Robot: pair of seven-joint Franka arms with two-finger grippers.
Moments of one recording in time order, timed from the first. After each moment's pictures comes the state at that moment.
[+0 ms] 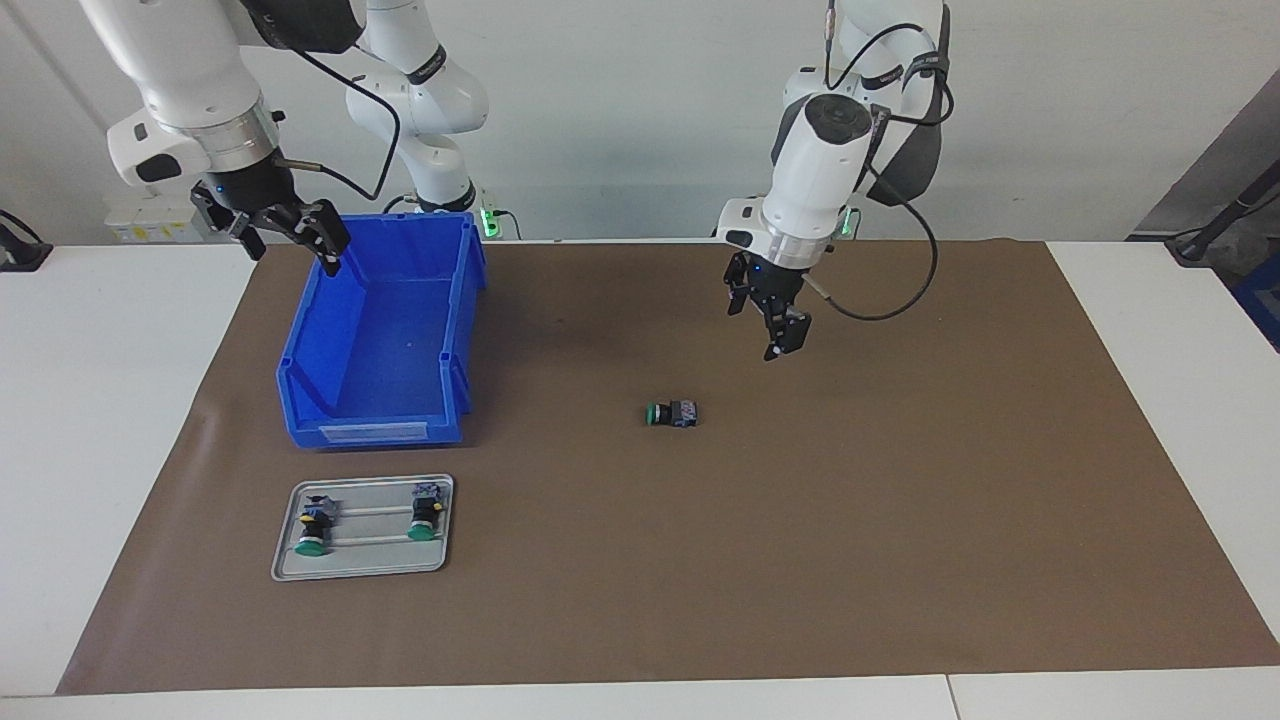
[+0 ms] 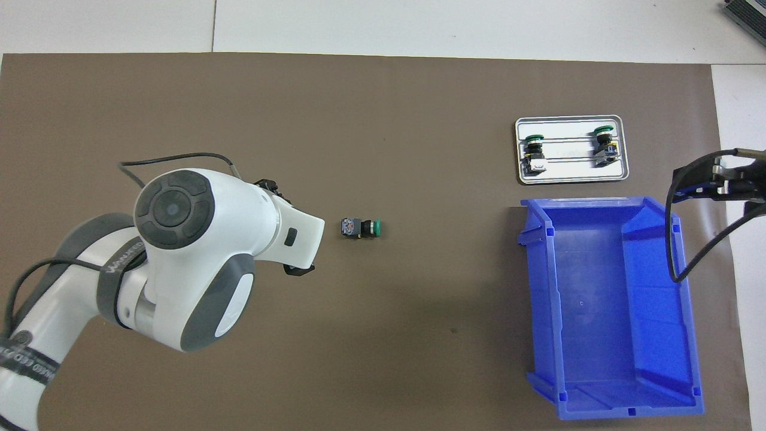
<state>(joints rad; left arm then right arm) -0.51 0.05 -0.03 -1.99 -0.11 2.18 0.73 0.02 -0.01 -0.01 -1.55 -0.07 1.51 0.25</state>
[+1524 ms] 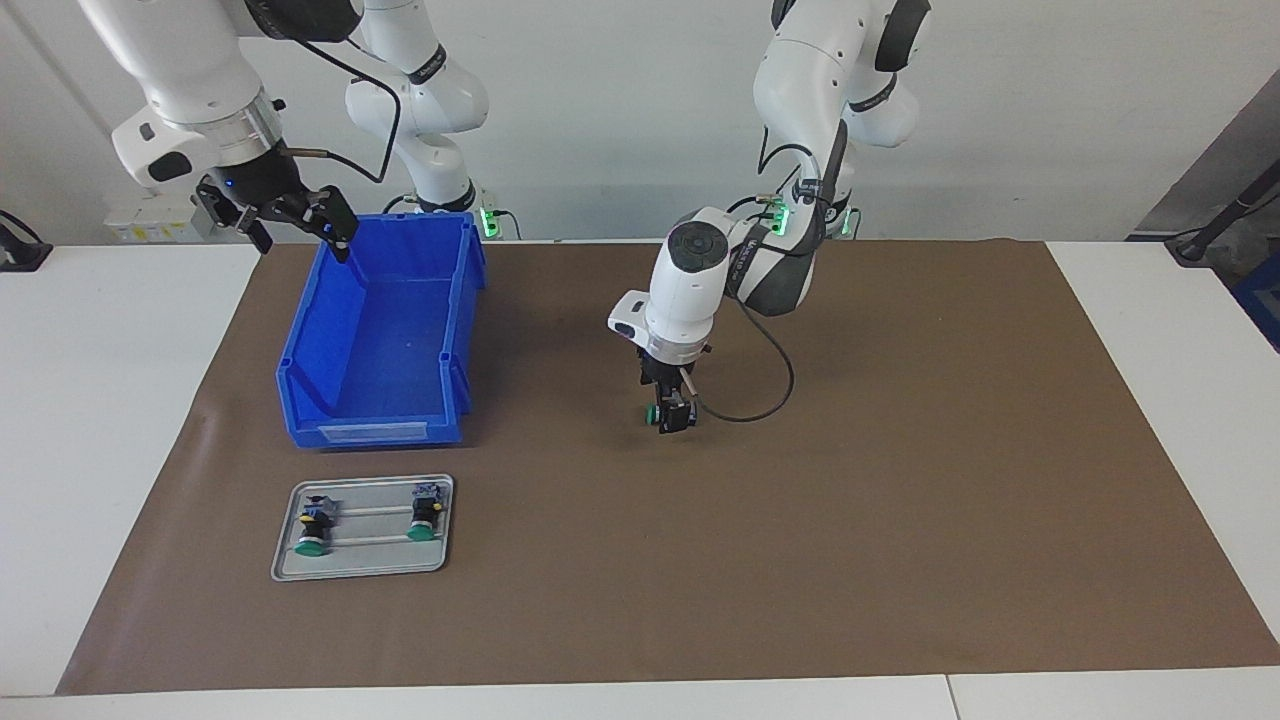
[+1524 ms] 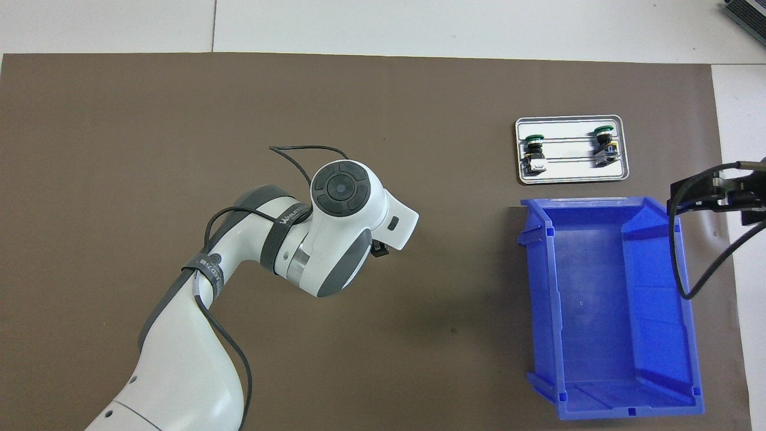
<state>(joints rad) -0.65 0.44 -0.01 -1.73 -0.09 2.28 0.75 0.03 -0.01 -0.03 -1.54 -0.04 1.45 0.17</state>
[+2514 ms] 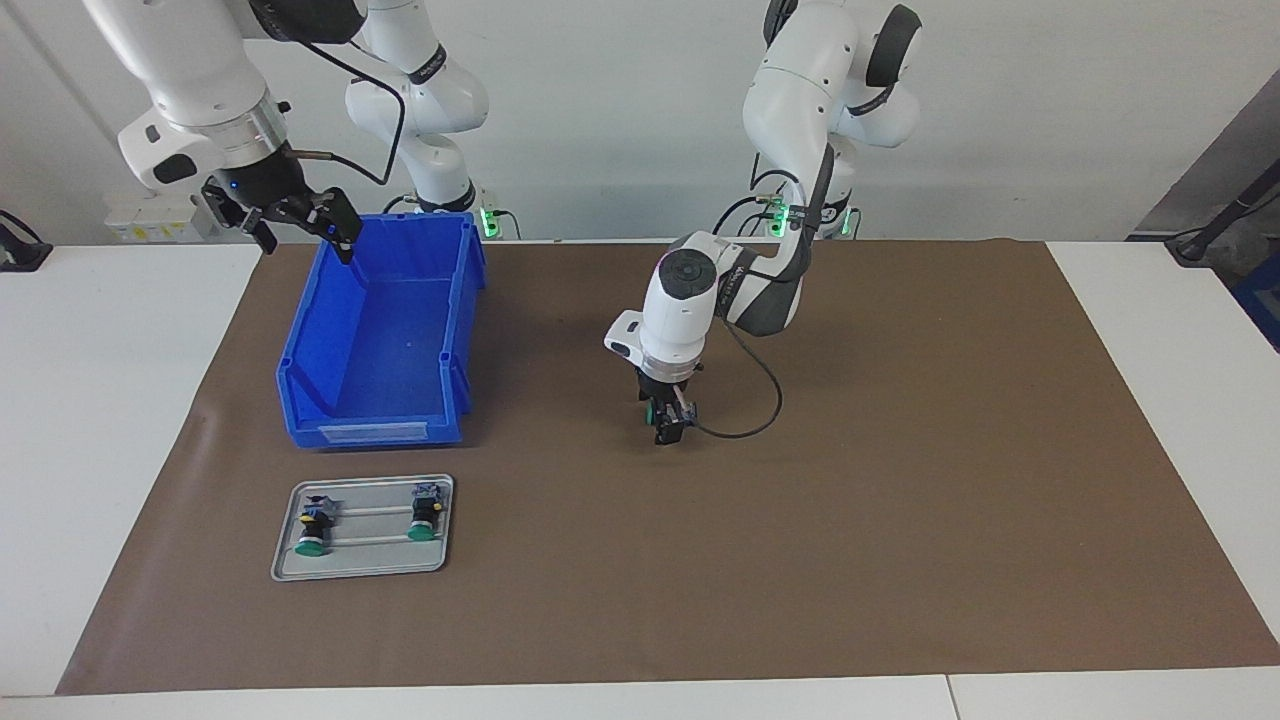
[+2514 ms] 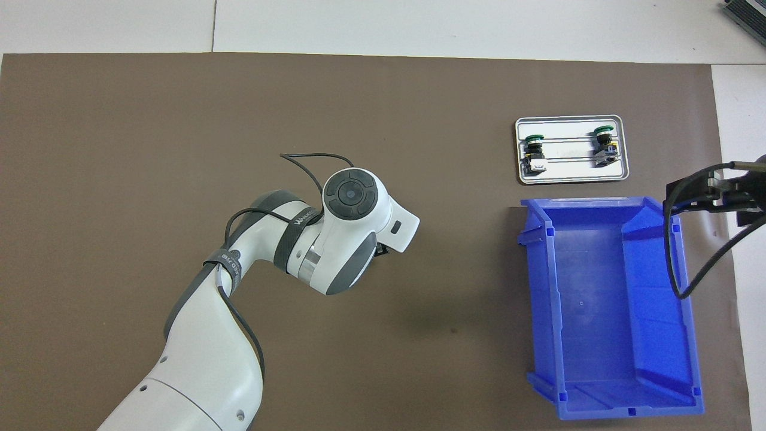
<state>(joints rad) -0.66 0.51 -0.01 -1.73 -0.08 2.32 0.75 0.04 -0.01 -0.03 -1.54 -0.04 1.45 0.17</state>
